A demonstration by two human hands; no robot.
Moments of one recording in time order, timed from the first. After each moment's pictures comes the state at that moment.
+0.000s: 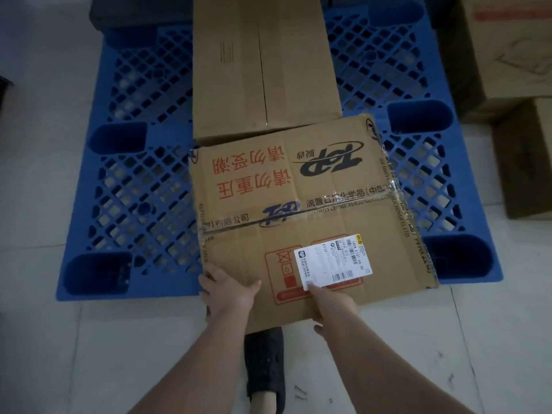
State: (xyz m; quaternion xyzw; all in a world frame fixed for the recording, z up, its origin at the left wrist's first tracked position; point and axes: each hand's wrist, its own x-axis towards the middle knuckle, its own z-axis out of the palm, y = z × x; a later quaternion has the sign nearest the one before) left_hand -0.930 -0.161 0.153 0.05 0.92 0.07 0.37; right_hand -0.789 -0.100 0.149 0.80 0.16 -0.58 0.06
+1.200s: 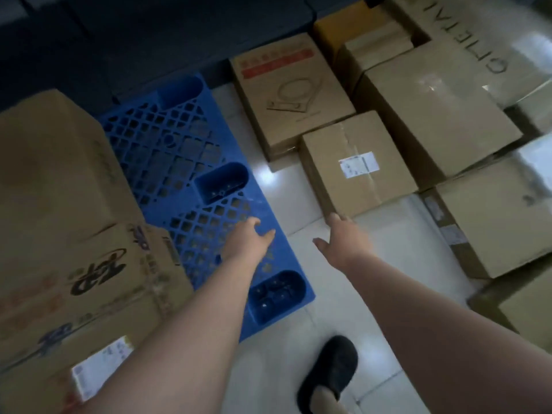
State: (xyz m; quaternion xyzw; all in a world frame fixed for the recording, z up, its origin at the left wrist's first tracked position) left_hand -0.564 0.257 0.289 0.47 0.79 0.00 0.40; right_hand -0.380 0.262 0.298 0.70 0.65 -0.29 0.11
